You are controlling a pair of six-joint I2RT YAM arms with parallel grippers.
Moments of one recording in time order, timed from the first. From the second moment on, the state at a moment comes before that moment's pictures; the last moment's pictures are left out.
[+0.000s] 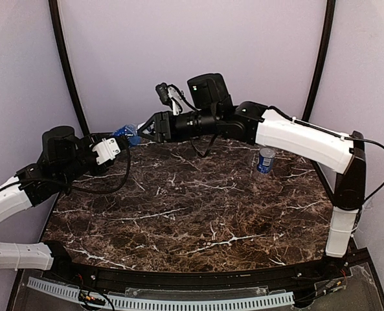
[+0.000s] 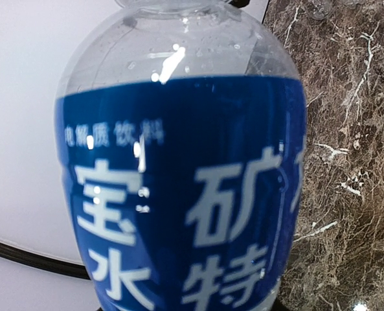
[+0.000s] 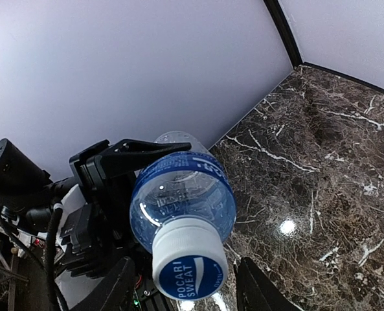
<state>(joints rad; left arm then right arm) -0.66 0.89 0.80 -0.18 -0.29 0.97 1.02 1.90 1.91 -0.34 -0.31 0.51</state>
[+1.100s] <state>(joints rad) -0.67 0.85 0.92 -0.86 0.45 0.84 1.29 1.64 1.57 -0.39 -0.20 -0.61</state>
